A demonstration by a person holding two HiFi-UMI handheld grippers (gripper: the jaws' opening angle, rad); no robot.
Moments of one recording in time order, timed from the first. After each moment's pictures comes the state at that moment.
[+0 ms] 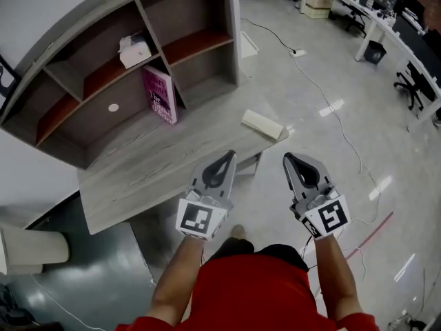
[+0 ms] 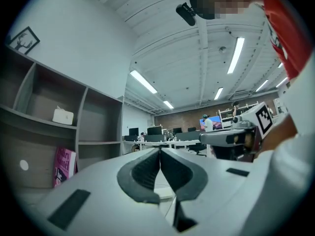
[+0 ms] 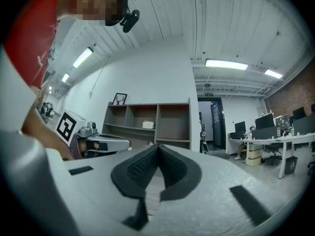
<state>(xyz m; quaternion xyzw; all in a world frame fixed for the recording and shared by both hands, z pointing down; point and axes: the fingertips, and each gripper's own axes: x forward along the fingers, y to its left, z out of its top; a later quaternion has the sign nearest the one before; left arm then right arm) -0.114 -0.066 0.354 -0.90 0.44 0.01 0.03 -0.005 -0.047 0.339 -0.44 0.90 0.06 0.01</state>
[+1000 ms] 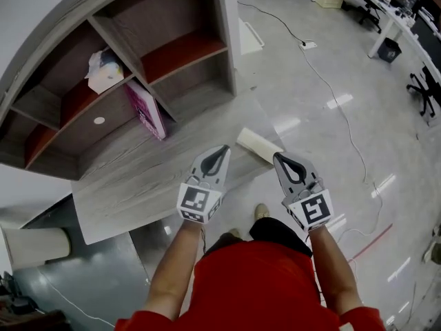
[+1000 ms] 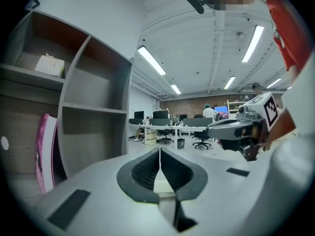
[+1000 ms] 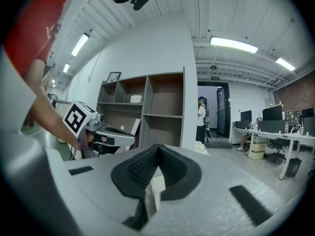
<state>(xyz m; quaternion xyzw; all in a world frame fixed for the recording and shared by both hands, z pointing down) -0.086 -0.228 0.457 -0.89 0.46 -0.05 -0.03 0.022 -0.197 0.428 -0.41 0.91 0.03 -0.09</state>
